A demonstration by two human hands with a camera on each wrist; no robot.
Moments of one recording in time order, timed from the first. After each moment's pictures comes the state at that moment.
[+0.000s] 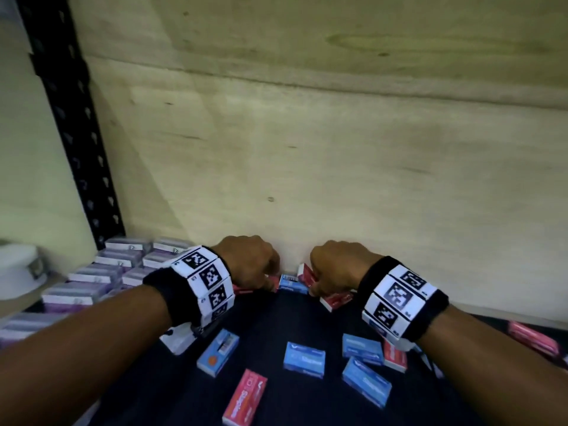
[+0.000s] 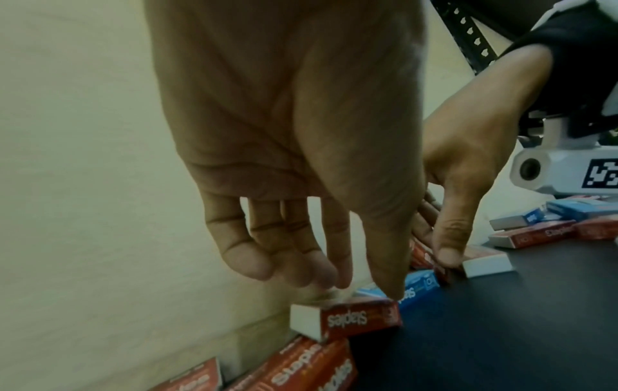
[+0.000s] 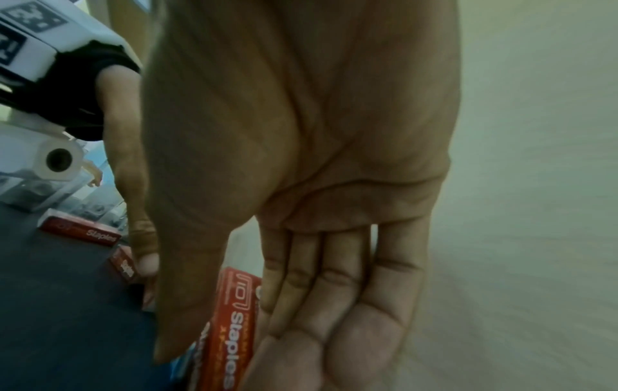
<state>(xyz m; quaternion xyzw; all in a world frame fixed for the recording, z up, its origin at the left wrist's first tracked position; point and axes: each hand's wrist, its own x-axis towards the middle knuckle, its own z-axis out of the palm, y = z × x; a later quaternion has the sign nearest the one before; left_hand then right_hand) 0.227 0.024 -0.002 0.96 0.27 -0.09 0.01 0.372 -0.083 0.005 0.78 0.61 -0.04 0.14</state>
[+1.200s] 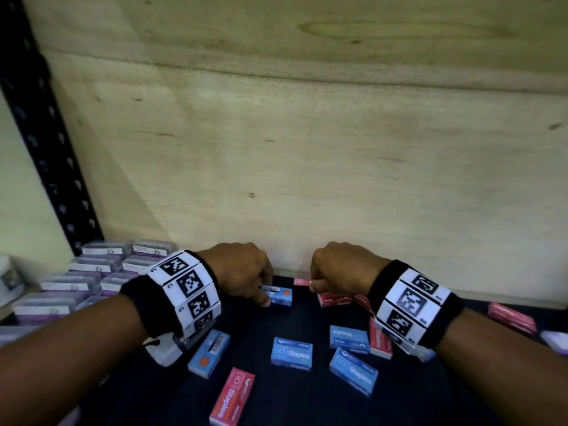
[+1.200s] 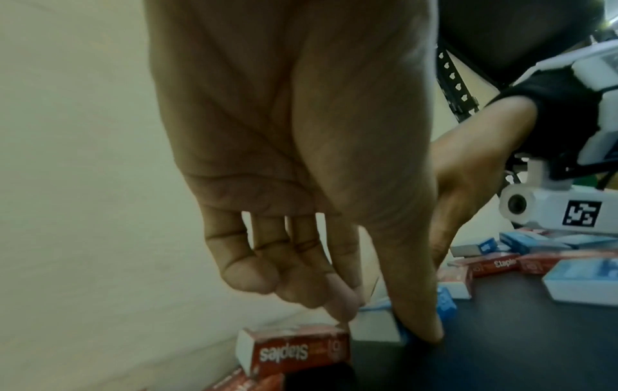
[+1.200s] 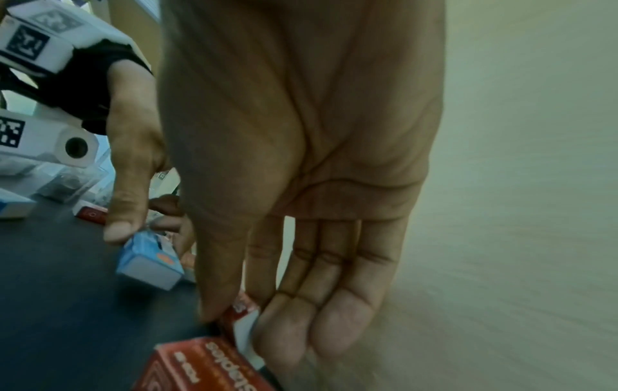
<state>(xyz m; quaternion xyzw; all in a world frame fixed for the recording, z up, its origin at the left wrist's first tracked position) 0.232 0.008 -0.002 0.96 0.22 -0.15 0.05 0.392 -0.108 -0.005 0.77 0.62 -0.05 0.09</state>
